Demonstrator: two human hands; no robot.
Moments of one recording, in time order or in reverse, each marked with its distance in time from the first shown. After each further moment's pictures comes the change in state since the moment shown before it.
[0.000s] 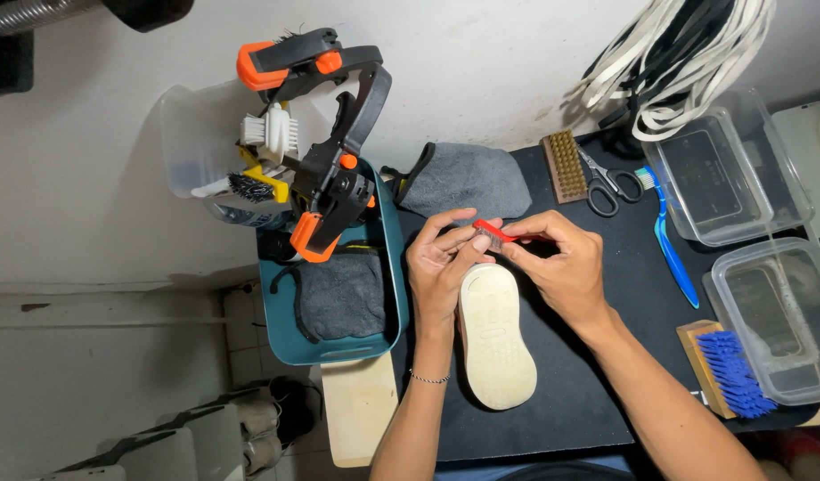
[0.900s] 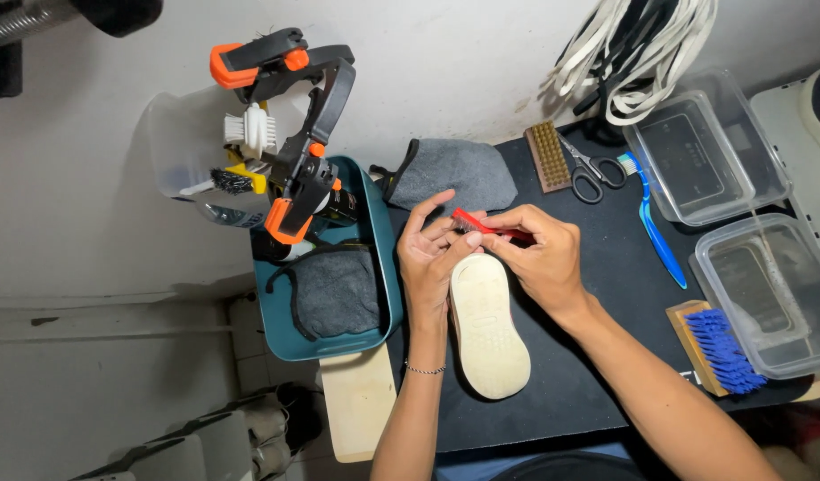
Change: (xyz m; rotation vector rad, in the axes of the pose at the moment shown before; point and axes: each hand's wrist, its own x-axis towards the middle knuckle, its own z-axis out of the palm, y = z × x) left_hand -0.001 -0.001 0.003 -0.087 0.015 -0.050; right_hand -0.006 -0.005 0.005 -0.005 0.031 -0.006
